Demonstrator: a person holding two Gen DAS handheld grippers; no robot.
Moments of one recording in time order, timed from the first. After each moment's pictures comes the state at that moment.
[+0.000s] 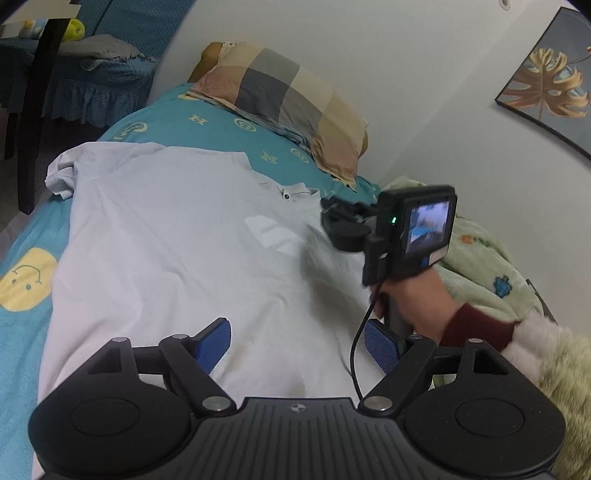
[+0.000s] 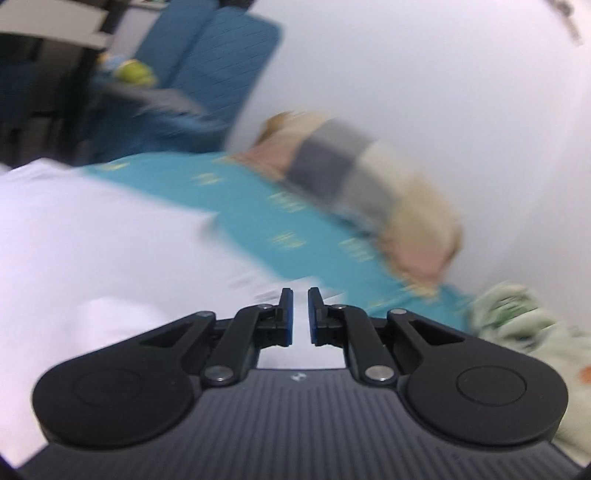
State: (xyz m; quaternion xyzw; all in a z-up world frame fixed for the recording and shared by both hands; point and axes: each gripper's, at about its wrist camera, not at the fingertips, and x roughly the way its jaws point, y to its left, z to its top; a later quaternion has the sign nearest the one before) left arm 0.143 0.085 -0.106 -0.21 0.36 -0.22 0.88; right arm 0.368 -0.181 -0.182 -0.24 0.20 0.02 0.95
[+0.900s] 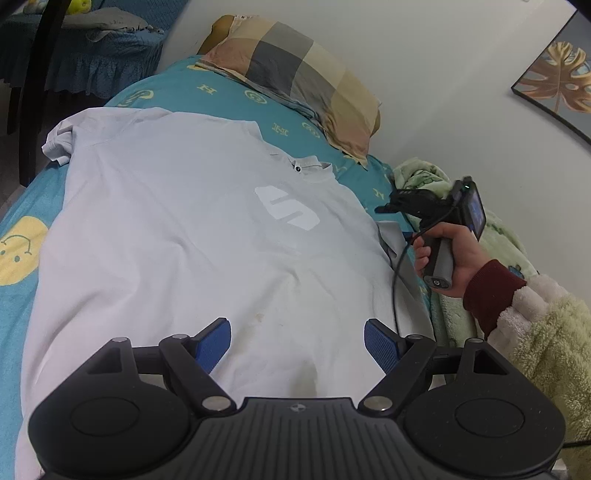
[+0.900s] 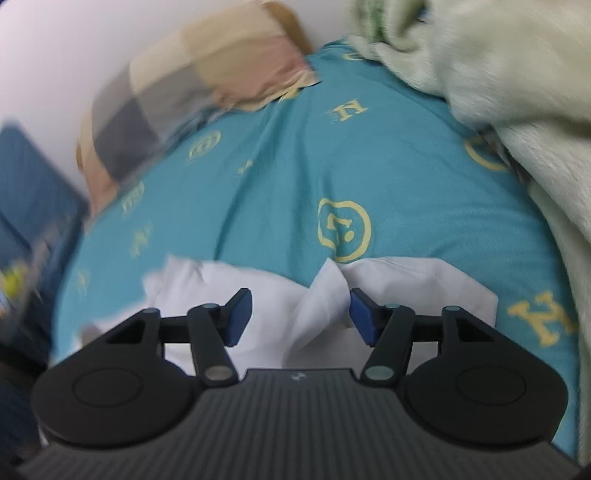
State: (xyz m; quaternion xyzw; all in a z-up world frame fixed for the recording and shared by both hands) left arm 0.158 0.080 -0.129 -0.21 0.40 -0.21 0.87; right arm 0.392 -0.378 -0.183 0.24 0.37 -0.16 0.88
